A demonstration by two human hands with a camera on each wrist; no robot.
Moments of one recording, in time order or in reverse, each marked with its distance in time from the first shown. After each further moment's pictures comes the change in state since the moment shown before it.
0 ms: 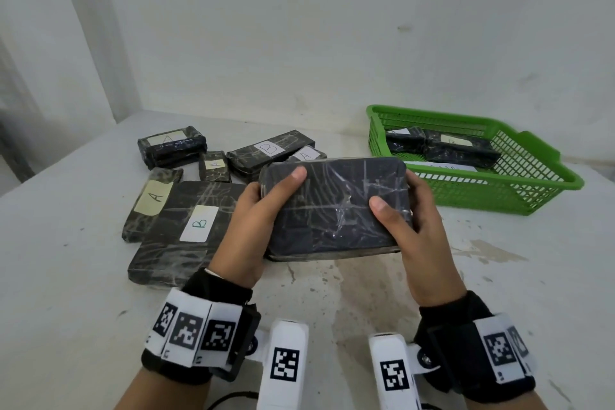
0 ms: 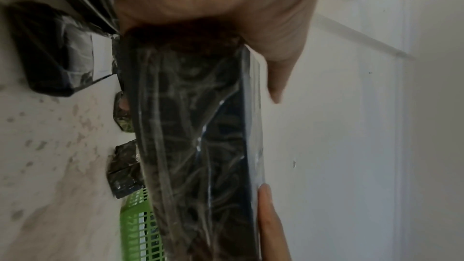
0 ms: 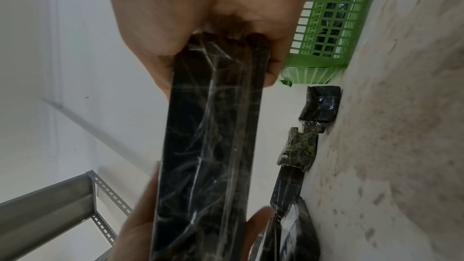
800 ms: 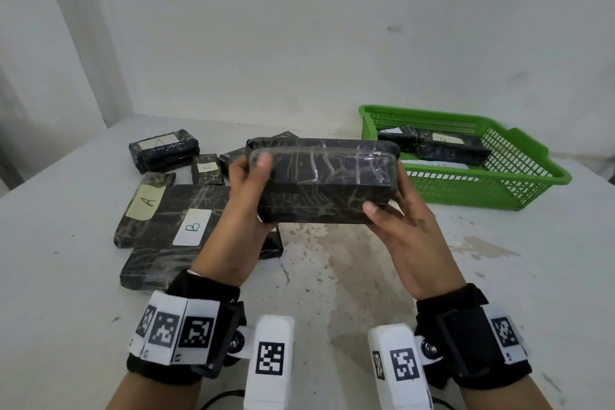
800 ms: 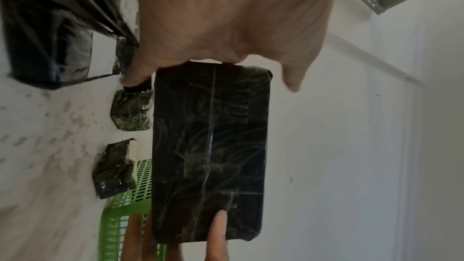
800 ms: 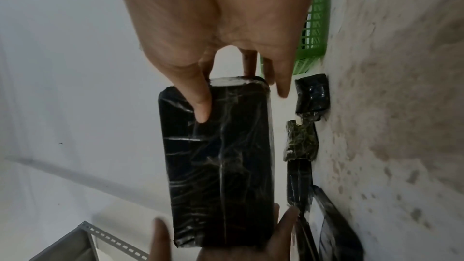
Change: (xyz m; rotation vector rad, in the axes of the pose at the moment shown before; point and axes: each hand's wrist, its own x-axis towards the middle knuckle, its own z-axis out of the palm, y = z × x) left_hand -0.001 0.007 -0.003 0.013 -0.158 0.127; right_hand 0.009 0.009 -0.010 0.148 -0.079 0.077
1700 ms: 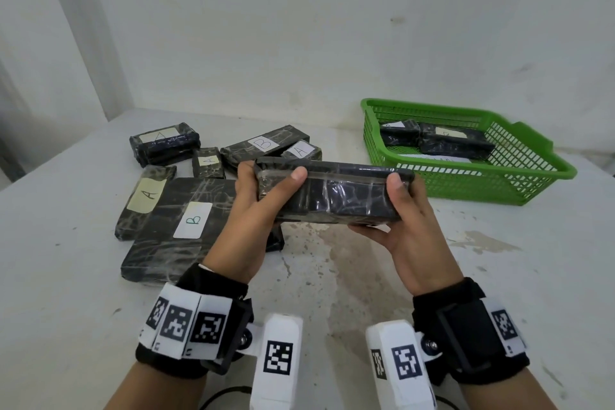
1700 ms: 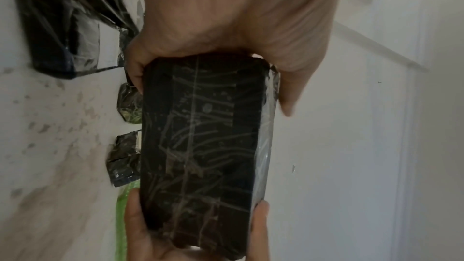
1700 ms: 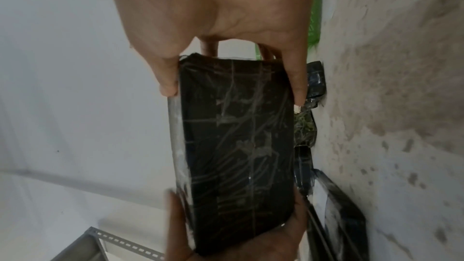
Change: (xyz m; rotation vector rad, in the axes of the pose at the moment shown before) left_hand -0.002 -0.011 0.003 0.037 0.017 -0.014; right_hand -0.006 -0.009 0.013 0.077 0.089 0.078
